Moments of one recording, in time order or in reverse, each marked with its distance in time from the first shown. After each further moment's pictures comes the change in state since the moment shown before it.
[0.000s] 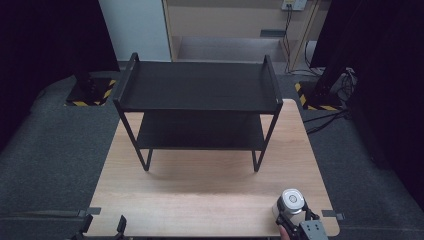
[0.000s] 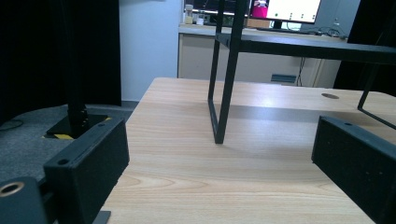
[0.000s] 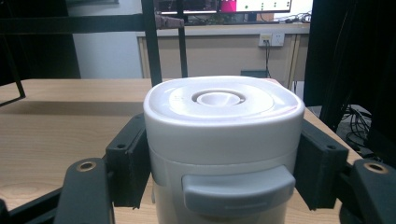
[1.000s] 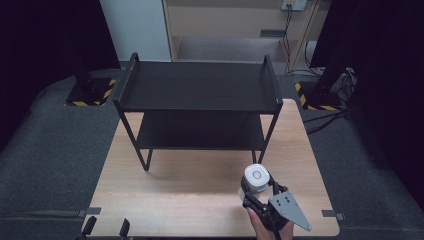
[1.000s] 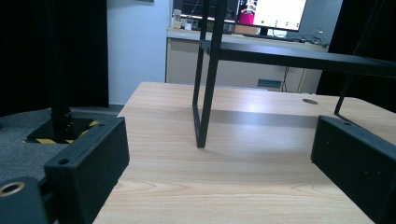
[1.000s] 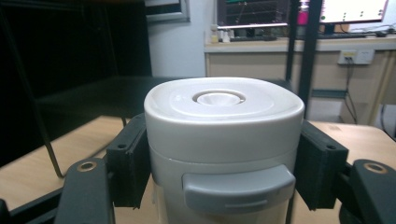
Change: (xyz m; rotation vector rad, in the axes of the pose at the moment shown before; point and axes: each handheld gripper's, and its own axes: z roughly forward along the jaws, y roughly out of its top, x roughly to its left) left arm -0.003 0.002 -0.009 -0.022 -0.050 -0.021; right arm 0.054 0.106 0.035 -0.017 0.265 0.019
